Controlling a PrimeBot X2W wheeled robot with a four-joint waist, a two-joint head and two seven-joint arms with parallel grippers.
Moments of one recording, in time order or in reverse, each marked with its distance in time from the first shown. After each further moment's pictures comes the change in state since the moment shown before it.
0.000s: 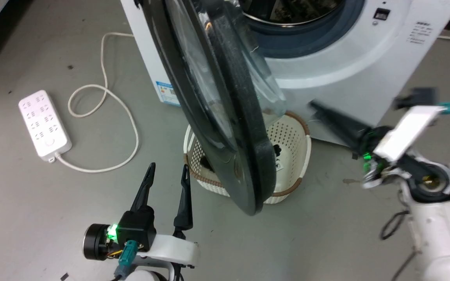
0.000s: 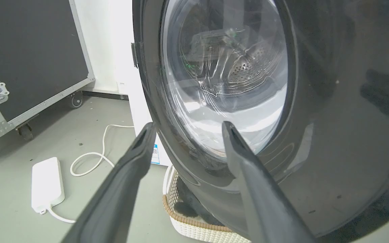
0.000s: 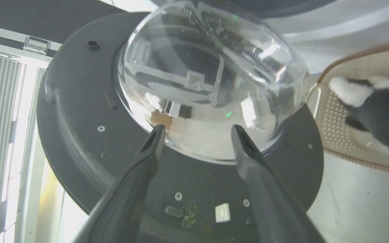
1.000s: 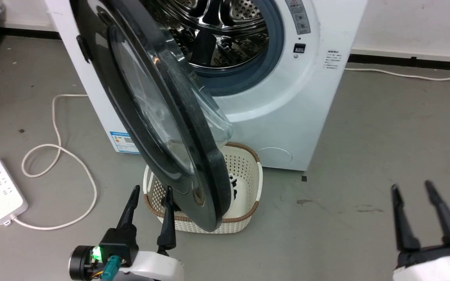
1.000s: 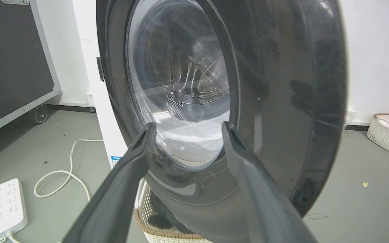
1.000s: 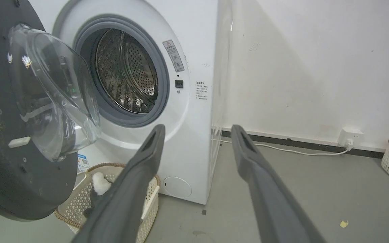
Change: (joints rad) left arm 0.083 0.000 0.107 0.037 0.004 -0.092 0.000; right arm 0.625 -0.049 -0.109 -0.419 -1.241 0.000 -0.997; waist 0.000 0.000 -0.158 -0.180
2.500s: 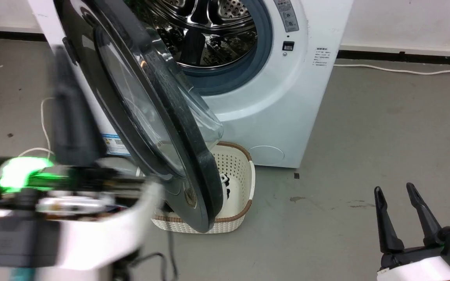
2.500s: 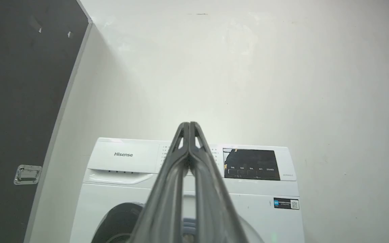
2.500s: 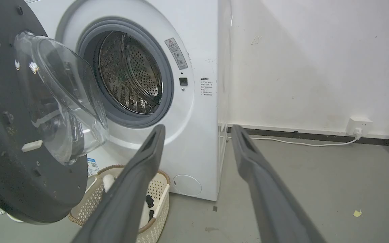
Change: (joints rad) left arm -0.260 0.000 0.056 -0.580 0.058 0.061 -0.001; right arm 0.010 0.077 0.020 0.003 -0.014 0.000 0.000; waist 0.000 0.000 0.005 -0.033
